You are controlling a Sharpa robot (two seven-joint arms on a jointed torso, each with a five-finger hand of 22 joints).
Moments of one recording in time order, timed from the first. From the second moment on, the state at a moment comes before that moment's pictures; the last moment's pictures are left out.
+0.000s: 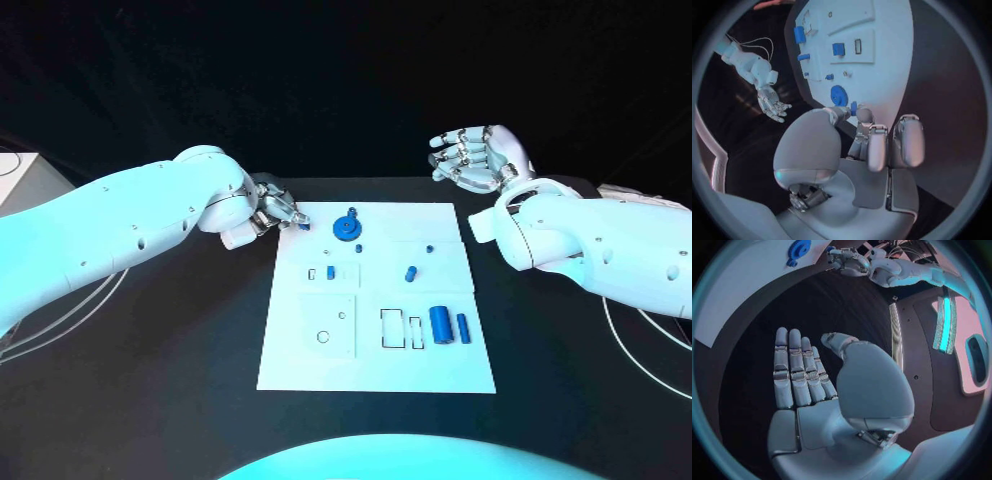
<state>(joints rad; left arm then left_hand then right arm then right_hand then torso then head) 1.33 -0.58 -0.04 1.13 -0.85 0.17 -0.48 1.24 -0.13 0.62 0.28 0.33 0.77 0.08 0.79 0.71 1.12 0.00 1.12 0.74 1.46 -0.05 1.54 1.31 0.05 1.40 0.06 1.44 1.30 1.29 -0.83 -0.15 1.41 -0.49 -0.71 0.38 1.32 -0.23 0.54 0.14 0.40 0.89 0.22 0.15 0.34 1.14 0.15 0.11 0.06 1.17 0.08 0.20 0.46 0.17 1.13 0.18 0.12 0.32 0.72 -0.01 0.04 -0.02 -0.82</state>
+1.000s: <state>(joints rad) 1.29 -0.74 -0.07 1.45 -0.90 0.07 -0.46 1.21 -0.15 0.65 0.26 0.33 0.78 0.08 0.81 0.71 1.17 0.00 1.15 0.78 1.46 -0.05 1.54 1.31 0.05 1.41 0.05 1.45 1.31 1.29 -0.83 -0.15 1.41 -0.50 -0.68 0.36 1.31 -0.22 0.55 0.13 0.40 0.90 0.22 0.14 0.33 1.15 0.15 0.09 0.06 1.16 0.09 0.15 0.42 0.17 1.11 0.19 0.08 0.27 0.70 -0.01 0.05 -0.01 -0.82</state>
